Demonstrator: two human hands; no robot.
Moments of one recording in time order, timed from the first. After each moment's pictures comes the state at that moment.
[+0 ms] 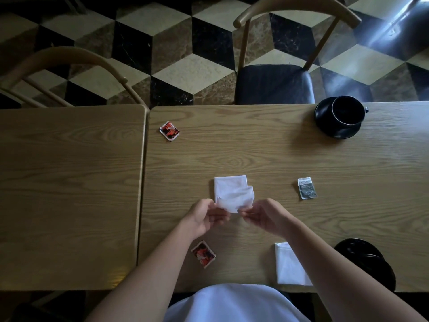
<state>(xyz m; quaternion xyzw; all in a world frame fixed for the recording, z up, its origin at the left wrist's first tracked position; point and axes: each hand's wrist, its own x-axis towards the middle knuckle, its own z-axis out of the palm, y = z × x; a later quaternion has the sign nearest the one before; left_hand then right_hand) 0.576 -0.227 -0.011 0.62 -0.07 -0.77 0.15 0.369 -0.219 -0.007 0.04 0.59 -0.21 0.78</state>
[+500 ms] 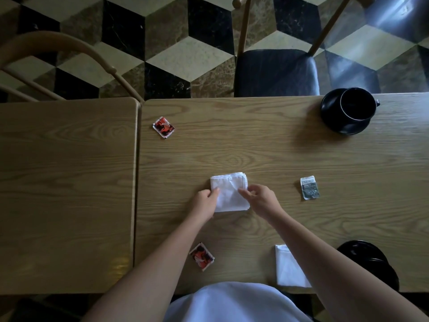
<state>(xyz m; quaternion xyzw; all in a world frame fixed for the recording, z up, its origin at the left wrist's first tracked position) 0.563 -0.253 -0.040 0.74 -0.39 -0.54 0.04 0.377 -0.249 -0.027 -0.45 0.75 -0.06 0.49</state>
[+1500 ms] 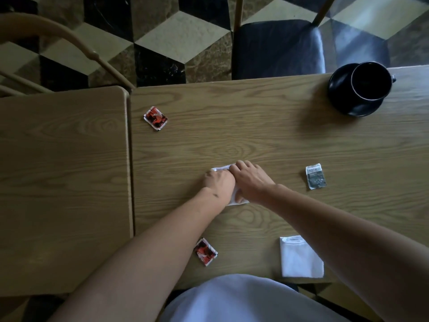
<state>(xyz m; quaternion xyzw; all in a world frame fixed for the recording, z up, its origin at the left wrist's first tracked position) 0.512 -0.298 -0.032 0.54 -0.75 -0.23 -0.29 0.394 -0.292 -0.036 -0.78 0.53 0.15 0.29</state>
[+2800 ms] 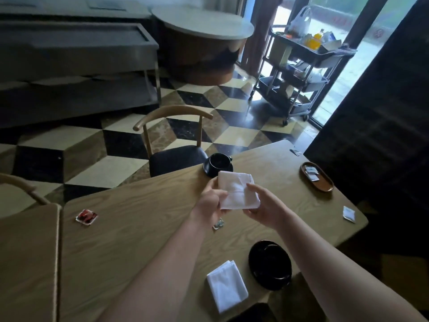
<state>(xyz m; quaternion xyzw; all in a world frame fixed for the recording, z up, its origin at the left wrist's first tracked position) 0.346 -0.229 0.183 0.36 -0.31 -0.84 0.25 0.192 -0.156 0.182 -0.04 0.59 -0.54 0.60</state>
